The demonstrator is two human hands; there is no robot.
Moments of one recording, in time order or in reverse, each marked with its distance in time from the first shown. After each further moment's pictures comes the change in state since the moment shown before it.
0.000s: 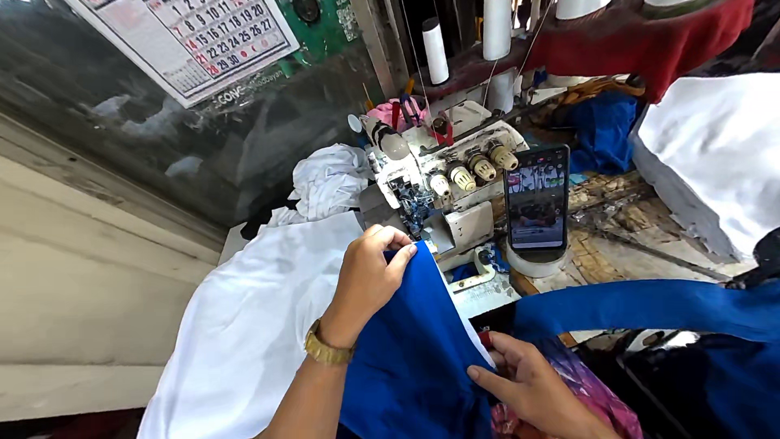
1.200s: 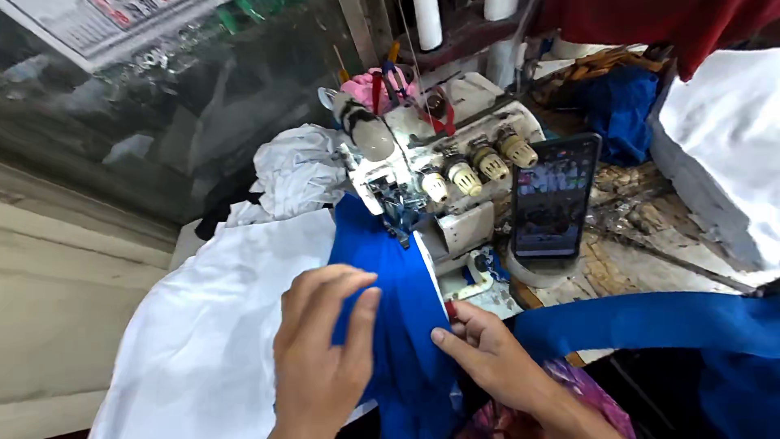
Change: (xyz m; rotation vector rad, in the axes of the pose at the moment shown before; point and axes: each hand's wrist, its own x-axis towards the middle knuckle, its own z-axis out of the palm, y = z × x) left_hand -0.047 0.005 -0.010 -0.097 0.203 0.020; right_hand 0.072 -0.026 0.009 0.124 -0.021 -0.013
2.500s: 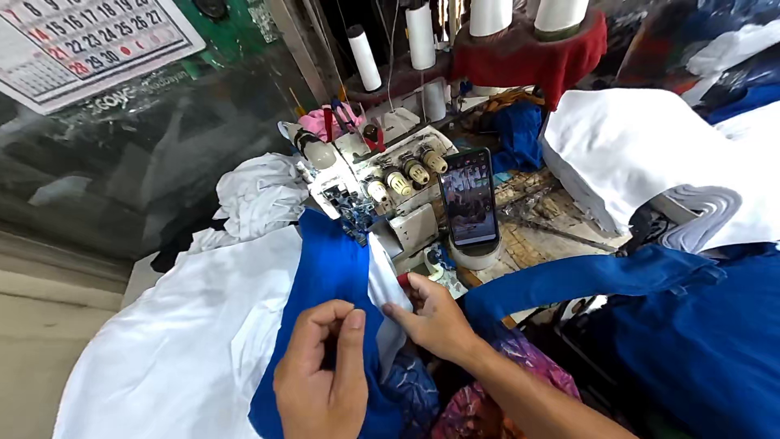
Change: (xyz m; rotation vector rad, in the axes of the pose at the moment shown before) left_hand -0.032 0.059 0.012 -0.413 0.140 -0.112; right_hand 0.016 0.002 0.010 -0.311 0.268 -0.030
